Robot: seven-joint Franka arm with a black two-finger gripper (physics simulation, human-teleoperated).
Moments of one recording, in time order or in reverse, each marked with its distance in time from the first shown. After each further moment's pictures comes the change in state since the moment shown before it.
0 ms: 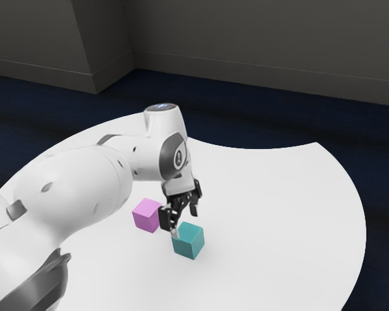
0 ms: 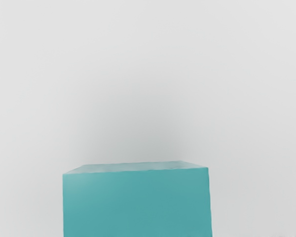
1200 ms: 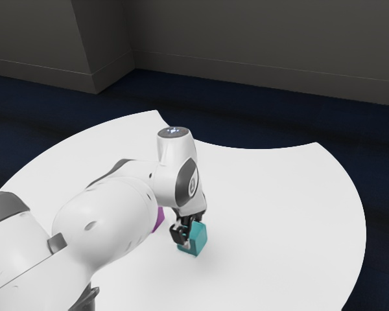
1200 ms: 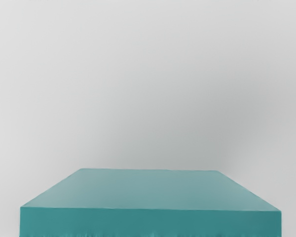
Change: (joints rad) arm 0.004 -0.144 -0.057 -0.004 -0.116 0.122 -0.049
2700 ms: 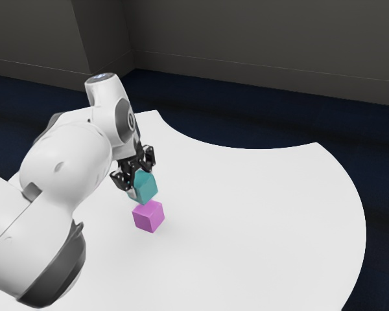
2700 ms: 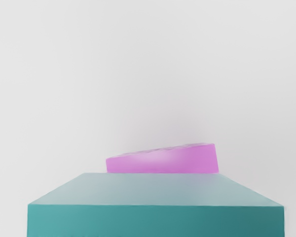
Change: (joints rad) arm 0.135 0.056 0.252 -0.002 0.011 -0.157 0.464
